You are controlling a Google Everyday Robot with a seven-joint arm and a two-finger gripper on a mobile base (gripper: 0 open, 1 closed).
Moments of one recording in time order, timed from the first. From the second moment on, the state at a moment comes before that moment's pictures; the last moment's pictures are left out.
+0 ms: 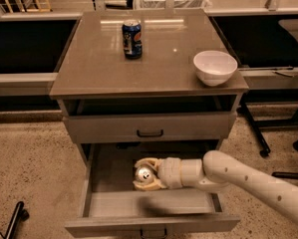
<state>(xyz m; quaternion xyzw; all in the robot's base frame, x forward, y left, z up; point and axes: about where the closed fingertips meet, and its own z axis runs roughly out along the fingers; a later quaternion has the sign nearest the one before) 0.491 0.026 0.557 -0.59 0.55 0.33 0.50</state>
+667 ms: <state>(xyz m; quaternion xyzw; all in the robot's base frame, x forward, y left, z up) 0.502 0.066 0.766 -0.66 0.45 0.34 0.50</state>
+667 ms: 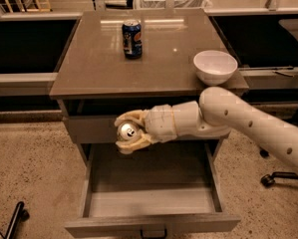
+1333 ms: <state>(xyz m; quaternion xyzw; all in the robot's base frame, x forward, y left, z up) 0.528 0.049 0.882 -0.68 0.44 0.33 0.49</state>
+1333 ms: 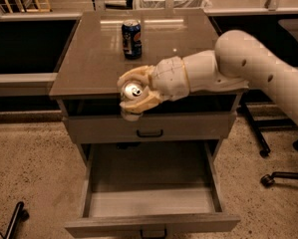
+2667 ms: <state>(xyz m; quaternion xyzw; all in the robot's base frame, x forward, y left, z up) 0.666 -0.002 0.940 -0.56 0.59 0.32 0.48</state>
